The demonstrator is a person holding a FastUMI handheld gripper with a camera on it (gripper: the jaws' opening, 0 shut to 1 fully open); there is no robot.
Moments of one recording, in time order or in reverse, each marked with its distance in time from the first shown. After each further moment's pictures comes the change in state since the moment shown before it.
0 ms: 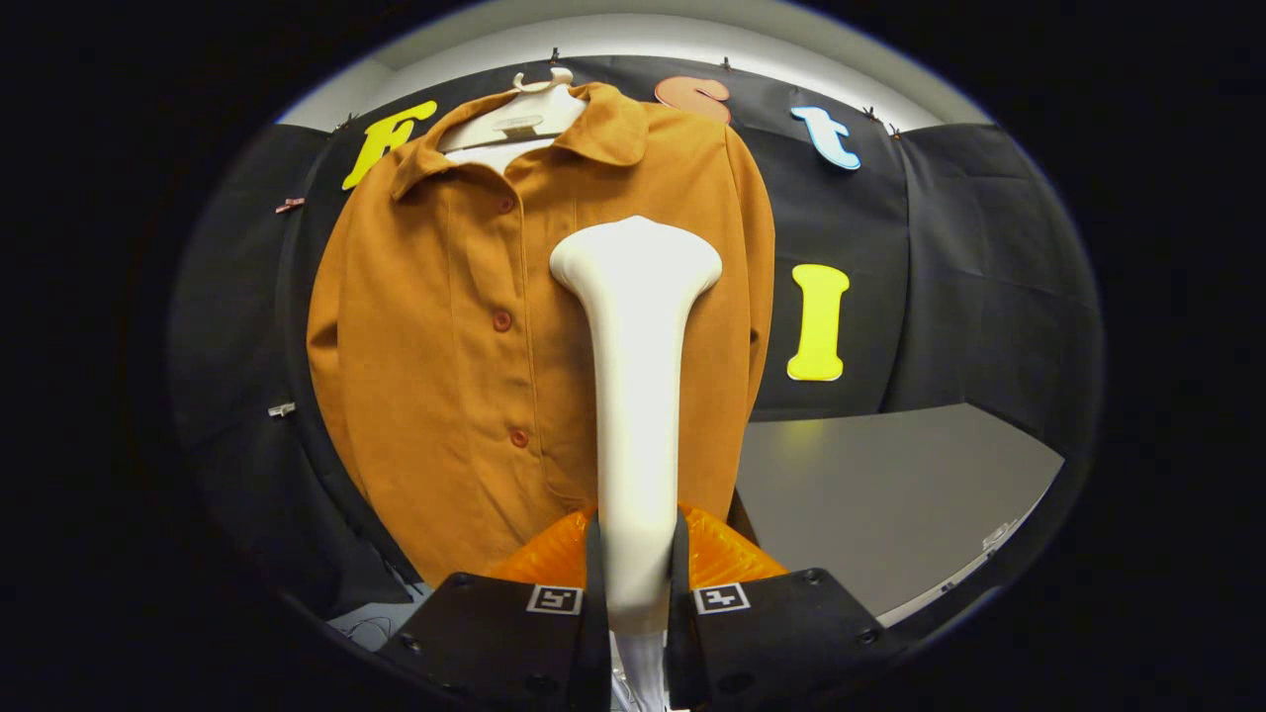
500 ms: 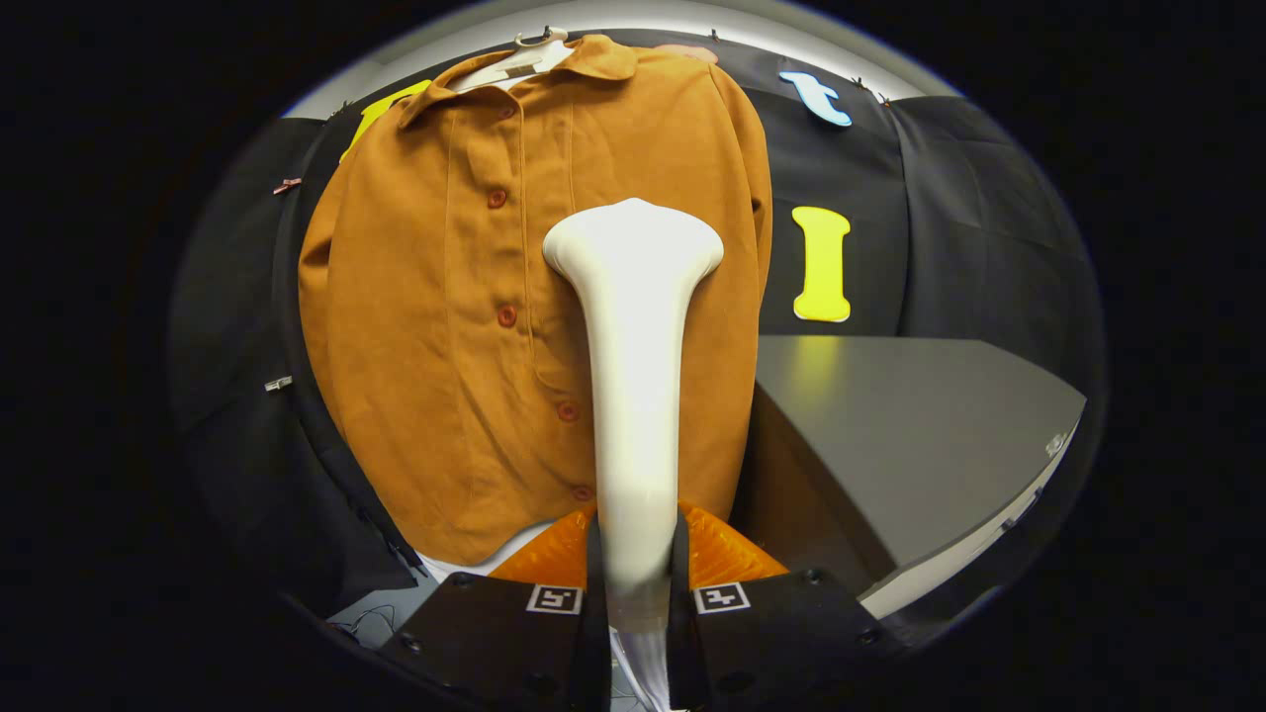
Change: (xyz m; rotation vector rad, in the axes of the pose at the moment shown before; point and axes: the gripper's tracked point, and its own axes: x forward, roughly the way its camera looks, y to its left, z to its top) arm 0.012 0.009 -0.098 0.035 0.093 0.011
